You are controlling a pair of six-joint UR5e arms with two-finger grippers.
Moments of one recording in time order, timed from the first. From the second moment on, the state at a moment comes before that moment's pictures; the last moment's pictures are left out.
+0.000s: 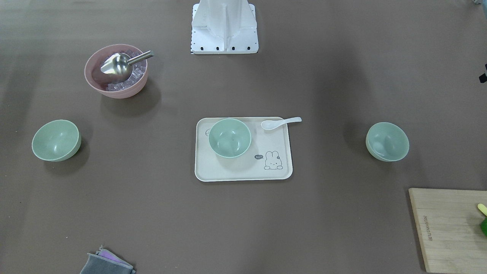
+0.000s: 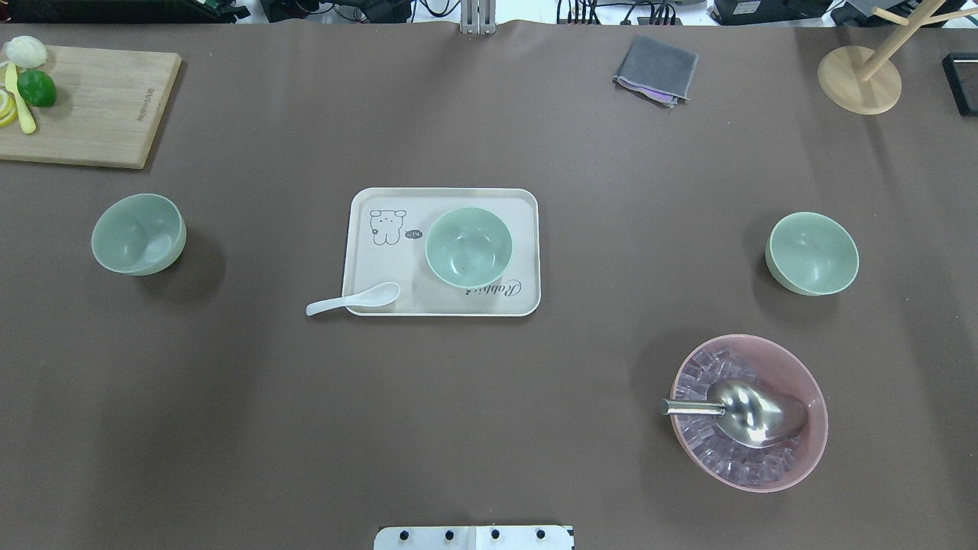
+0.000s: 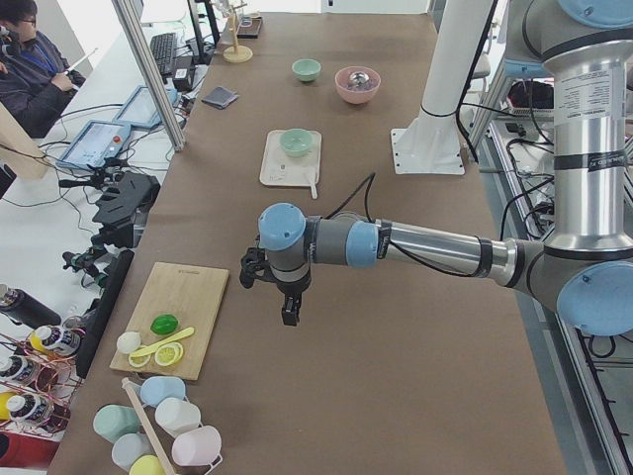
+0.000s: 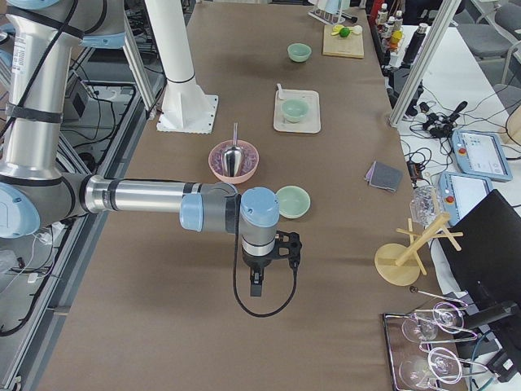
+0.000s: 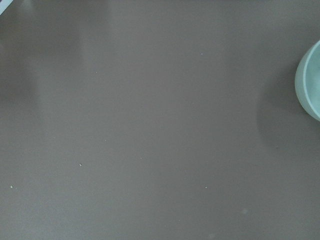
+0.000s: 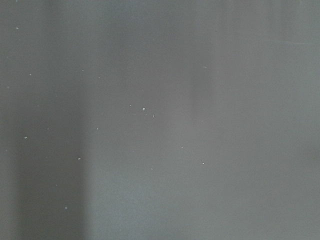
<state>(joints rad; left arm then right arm) -1.50 -1.46 -1.84 -1.47 -2.39 0.03 1.59 -1.80 1.81 -1.61 2.22 -0.05</state>
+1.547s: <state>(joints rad) -1.59 -1.61 -1.83 -1.72 -2.37 0.01 1.58 -1.73 1.82 -1.14 2.34 0.00</state>
